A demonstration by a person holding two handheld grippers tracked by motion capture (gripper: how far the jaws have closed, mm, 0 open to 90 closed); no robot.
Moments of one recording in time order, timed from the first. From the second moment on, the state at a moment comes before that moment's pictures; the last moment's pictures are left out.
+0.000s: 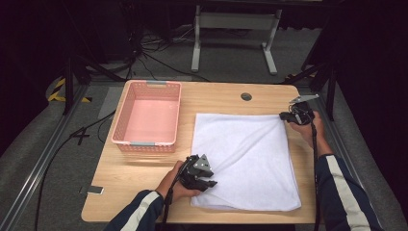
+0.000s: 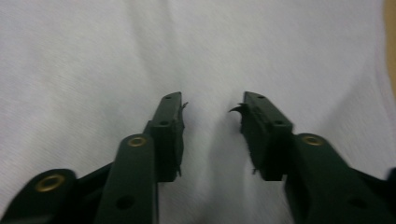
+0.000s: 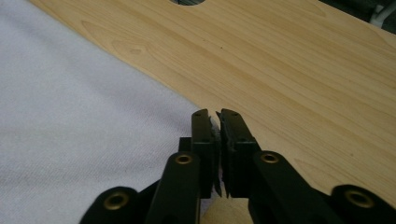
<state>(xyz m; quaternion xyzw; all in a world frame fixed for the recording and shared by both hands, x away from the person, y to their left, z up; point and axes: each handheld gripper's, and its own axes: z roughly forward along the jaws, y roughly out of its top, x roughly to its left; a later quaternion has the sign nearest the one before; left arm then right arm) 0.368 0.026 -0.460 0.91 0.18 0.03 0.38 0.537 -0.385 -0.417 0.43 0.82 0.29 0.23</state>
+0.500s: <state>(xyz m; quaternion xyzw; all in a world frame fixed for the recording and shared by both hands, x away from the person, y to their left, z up) 0.499 0.003 -0.444 0.83 0.37 0.18 0.38 0.544 -0.392 -0.428 0.46 0.80 0.31 0.22</state>
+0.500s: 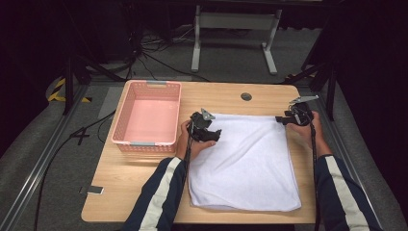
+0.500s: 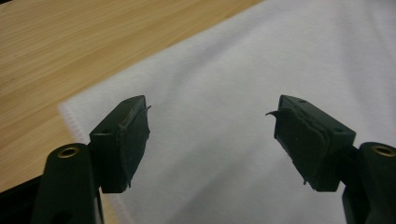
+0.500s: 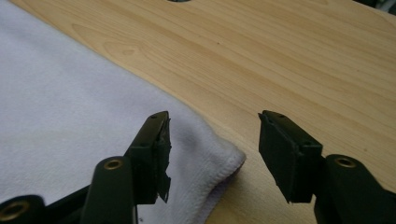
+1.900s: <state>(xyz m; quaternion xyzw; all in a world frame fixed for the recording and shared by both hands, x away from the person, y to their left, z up) 0.514 -0.003 -0.427 0.81 0.38 0.19 0.41 0.513 -0.401 -0.411 0.41 0.80 0.39 0.19</state>
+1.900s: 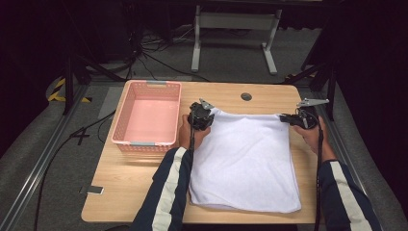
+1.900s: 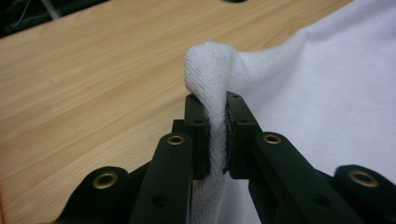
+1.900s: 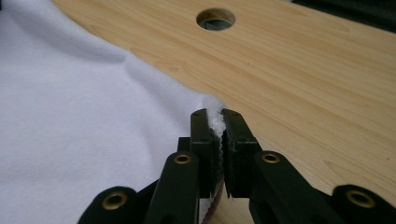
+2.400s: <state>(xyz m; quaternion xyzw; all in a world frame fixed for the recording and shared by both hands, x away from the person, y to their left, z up) 0.395 0.046 -0.398 0.82 0.25 0.18 0.47 0.412 -0.401 -0.374 0.25 0.83 0.46 0.16</state>
